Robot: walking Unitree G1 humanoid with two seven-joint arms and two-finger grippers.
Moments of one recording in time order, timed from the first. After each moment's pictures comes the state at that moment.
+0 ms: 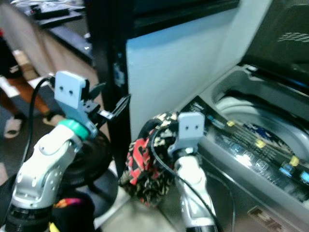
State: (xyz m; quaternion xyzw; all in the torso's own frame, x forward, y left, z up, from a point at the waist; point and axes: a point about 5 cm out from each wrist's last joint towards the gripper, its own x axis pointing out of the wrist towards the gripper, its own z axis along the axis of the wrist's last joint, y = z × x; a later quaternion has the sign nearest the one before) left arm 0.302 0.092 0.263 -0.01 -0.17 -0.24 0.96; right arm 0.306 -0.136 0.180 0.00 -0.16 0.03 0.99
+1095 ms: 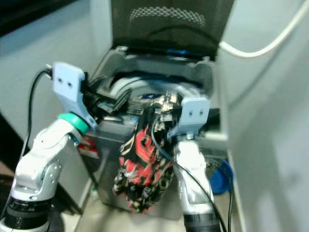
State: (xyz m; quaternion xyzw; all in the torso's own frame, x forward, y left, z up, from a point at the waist) left arm 0.307 0.092 0.265 -0.01 -0.17 -0.24 0.96; right arm 0.309 -0.110 0.267 0.01 -0.32 0.09 0.94
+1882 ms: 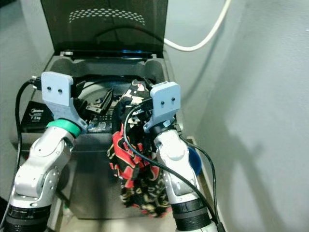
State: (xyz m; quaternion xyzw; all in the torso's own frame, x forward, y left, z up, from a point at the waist) left arm 0.308 0.116 0.256 0.00 -0.18 -0.10 0.98; right arm 0.313 -0.078 0.247 0.00 -0.27 0.18 0.94
